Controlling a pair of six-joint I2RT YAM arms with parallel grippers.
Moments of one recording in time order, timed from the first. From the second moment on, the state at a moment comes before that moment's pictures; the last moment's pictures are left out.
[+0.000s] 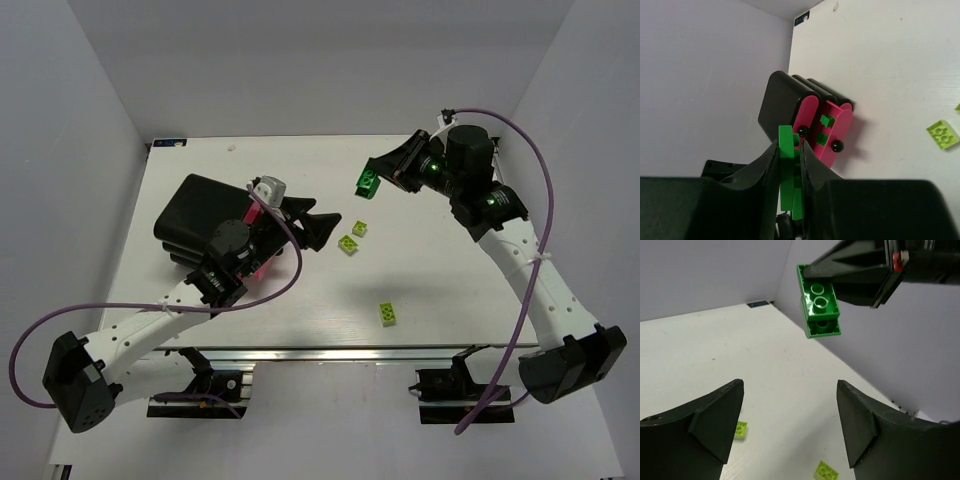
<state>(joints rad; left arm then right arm) -0.79 1.04 0.77 0.45 0.01 -0.34 0.41 1.26 1.41 -0.41 -0.28 0.91</state>
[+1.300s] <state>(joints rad) -1.01 1.31 0.90 0.57 -0.40 -0.13 0.41 1.31 1.27 -0.26 -0.39 1.07</state>
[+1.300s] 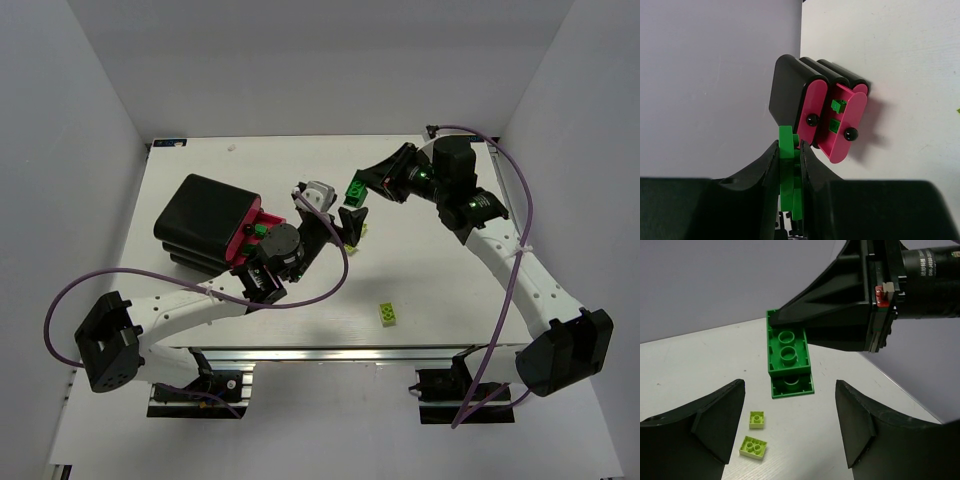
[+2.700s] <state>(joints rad) -1.02 1.35 0.93 0.61 -0.43 -0.12 0.39 1.29 1.24 -0.18 -0.52 1.14</state>
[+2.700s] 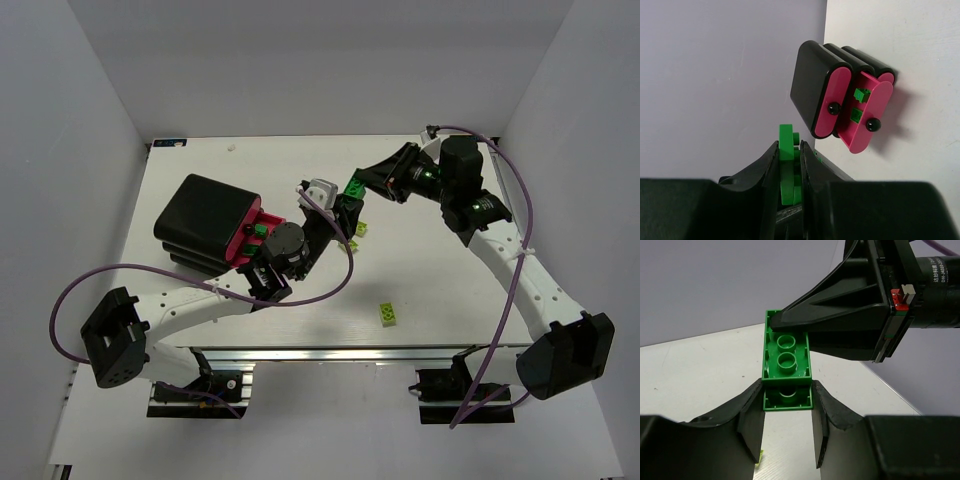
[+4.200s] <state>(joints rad) -1.00 1.08 0.96 -0.12 -0.65 -0.28 0.22 1.21 1.18 -0.10 -0.48 0.91</state>
